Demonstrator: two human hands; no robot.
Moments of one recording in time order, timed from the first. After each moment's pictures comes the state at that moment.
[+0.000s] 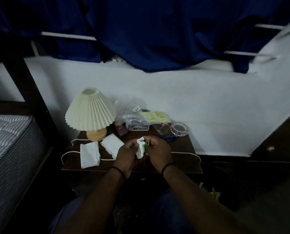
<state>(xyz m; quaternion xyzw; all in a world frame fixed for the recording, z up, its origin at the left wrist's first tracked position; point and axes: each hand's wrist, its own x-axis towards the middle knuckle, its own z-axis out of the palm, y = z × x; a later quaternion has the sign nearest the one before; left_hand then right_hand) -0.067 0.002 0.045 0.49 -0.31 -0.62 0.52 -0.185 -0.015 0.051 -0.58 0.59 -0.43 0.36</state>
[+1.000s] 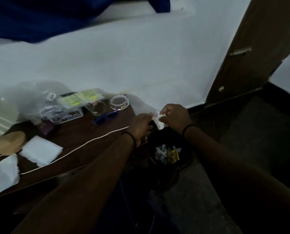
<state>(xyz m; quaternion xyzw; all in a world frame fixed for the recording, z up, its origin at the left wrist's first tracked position) -0.351 -0.041 0.034 0.51 -0.47 -0.67 0.26 -0.502 -0.020 0.035 -0.56 0.75 -0.29 0.19</state>
